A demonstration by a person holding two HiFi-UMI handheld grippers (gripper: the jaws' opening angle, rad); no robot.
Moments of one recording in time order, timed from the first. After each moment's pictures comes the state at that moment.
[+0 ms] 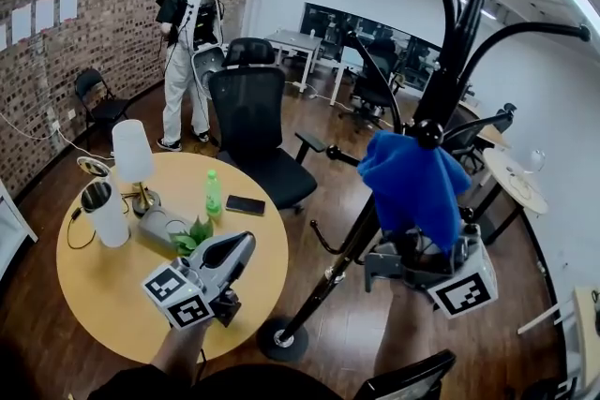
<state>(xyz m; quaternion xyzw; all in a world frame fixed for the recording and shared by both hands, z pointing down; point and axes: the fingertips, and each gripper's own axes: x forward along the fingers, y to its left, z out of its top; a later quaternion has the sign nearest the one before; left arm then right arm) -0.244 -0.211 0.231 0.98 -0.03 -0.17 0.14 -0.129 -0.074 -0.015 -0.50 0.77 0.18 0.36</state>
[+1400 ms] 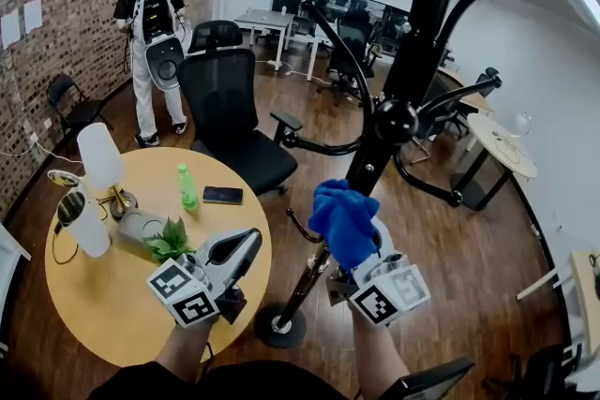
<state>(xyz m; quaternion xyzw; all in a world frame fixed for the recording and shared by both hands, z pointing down) -0.171 -0.193 0.252 0.98 0.04 -0.14 0.16 -0.057 -0.123 0.184 -0.71 0.68 0.08 0.17</state>
